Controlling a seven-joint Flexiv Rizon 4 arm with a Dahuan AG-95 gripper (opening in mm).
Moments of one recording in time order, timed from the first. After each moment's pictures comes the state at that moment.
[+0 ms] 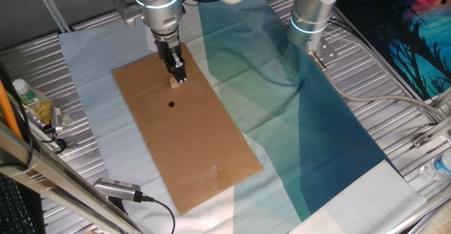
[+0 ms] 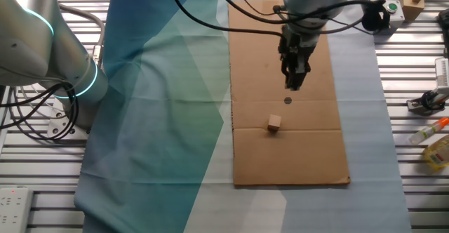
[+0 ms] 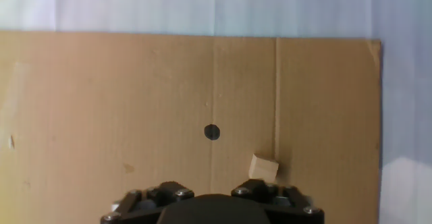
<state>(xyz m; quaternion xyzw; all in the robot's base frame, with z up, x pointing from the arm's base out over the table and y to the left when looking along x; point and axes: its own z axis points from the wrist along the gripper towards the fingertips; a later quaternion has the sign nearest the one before) 0.499 0.000 0.170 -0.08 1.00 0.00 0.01</state>
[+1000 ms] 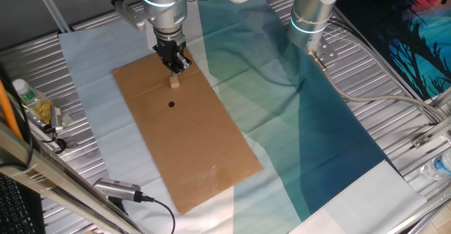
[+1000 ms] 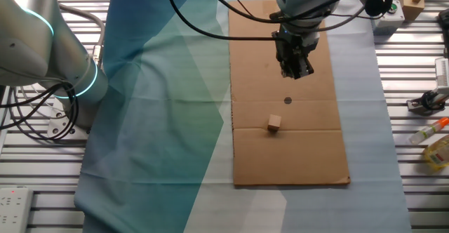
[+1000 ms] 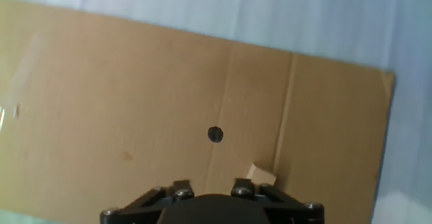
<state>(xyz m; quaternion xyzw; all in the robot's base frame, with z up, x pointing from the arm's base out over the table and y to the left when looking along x) 0.500 0.000 0.170 -0.18 0.98 -0.01 0.02</state>
